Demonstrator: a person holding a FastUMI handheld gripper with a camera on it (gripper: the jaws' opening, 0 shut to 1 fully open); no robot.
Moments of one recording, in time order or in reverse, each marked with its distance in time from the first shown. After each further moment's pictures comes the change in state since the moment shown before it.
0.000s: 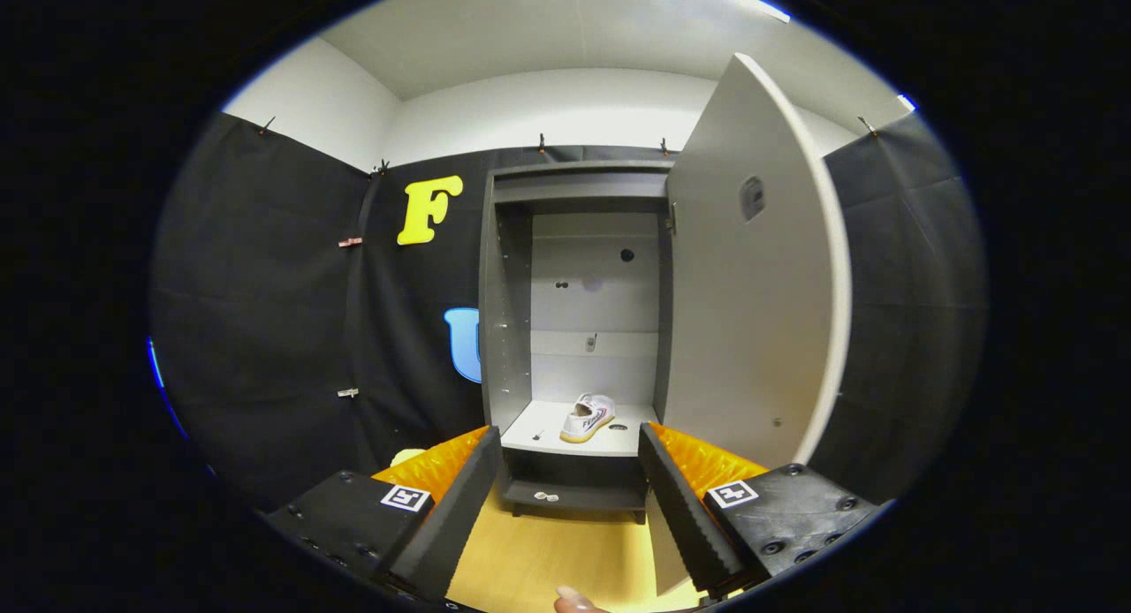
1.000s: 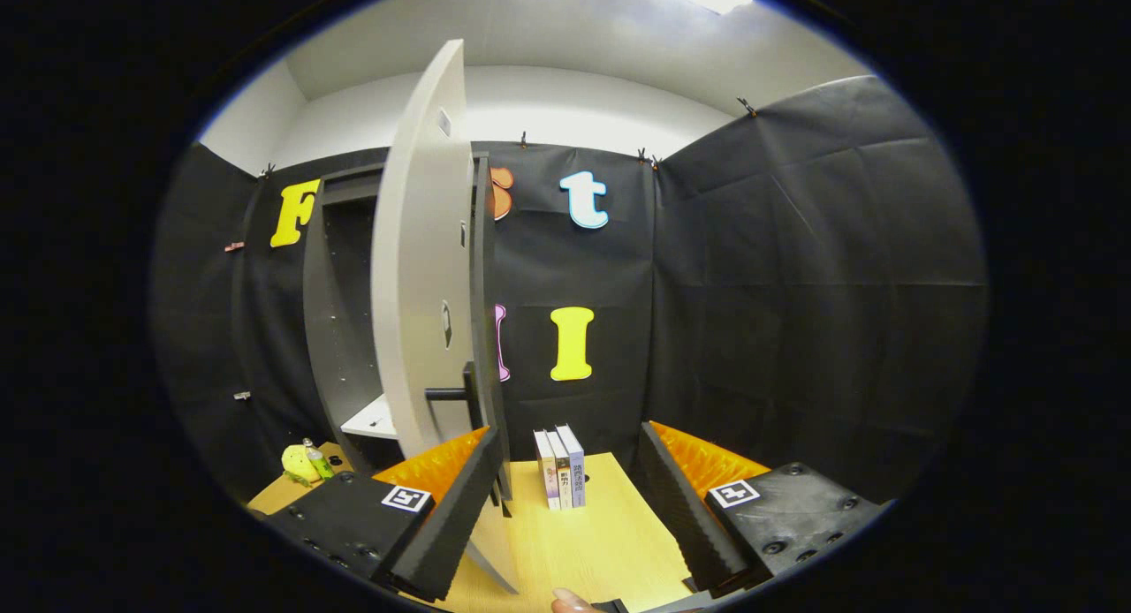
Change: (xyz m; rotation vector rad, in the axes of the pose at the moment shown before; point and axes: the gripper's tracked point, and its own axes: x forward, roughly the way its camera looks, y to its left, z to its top) arm 0.002 -0.231 -0.057 0.040 0.035 -0.346
